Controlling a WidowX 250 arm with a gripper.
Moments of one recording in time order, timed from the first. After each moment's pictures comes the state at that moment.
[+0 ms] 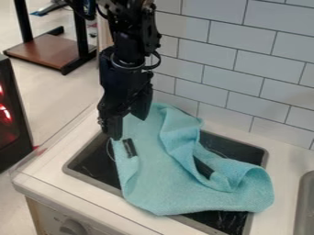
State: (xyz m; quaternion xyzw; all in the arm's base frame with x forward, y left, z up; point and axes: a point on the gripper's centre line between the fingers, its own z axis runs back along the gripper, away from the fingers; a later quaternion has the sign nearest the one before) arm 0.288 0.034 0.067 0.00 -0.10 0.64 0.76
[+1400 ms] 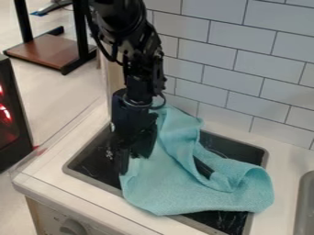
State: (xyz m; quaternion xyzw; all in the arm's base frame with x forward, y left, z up) arm 0.291 0.019 0.001 0.04 -0.01 0.62 0.78
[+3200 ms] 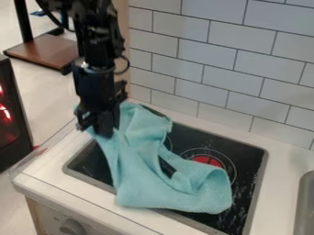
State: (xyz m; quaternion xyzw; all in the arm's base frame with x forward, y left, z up) arm 0.278 0.063 0.056 -0.02 -0.03 0.67 0.74
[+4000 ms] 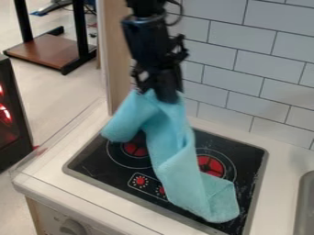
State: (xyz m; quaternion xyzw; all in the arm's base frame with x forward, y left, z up) arm 0.308 -0.034 0.114 -0.13 0.01 0.61 0.78
